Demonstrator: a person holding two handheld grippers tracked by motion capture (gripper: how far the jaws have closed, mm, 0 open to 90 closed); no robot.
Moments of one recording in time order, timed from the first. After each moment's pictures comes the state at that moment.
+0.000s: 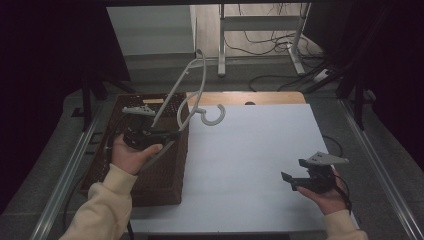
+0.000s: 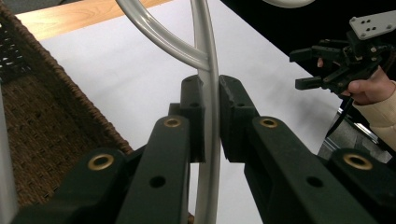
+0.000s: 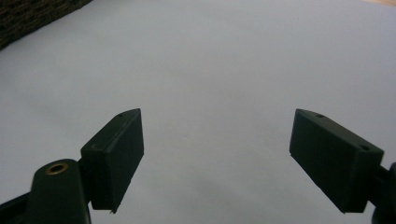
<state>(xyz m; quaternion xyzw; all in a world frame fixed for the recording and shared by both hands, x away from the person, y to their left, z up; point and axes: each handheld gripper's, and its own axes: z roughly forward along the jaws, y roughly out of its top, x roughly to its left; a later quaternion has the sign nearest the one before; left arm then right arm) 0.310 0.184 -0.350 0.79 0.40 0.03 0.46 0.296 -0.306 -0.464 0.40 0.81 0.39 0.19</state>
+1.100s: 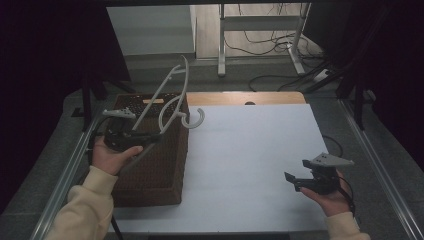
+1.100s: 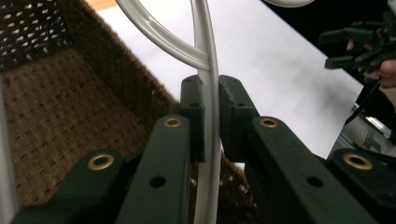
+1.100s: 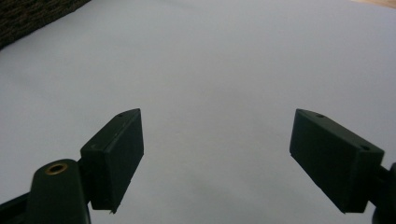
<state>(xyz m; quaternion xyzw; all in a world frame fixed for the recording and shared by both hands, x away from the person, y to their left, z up) 0.309 0.234 -0.368 0.79 0.42 0.03 0.44 0.291 -0.313 -0.461 0.41 0.80 0.39 0.19</state>
